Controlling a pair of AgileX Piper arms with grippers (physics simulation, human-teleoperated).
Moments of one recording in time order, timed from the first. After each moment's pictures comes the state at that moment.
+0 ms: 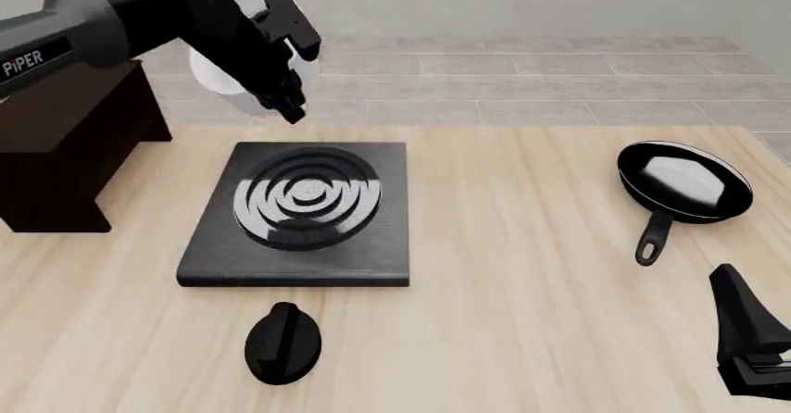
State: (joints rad) left arm -0.32 1.88 -1.73 0.83 0.71; right arm 0.00 0.00 0.00 -0.01 -0.02
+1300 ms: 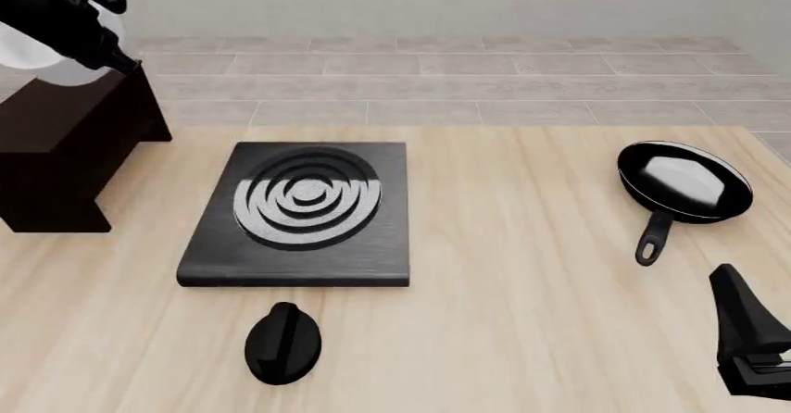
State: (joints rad) left arm 0.19 2.00 -1.94 0.78 0.69; right arm 0.00 0.00 0.00 -0.01 -0.02
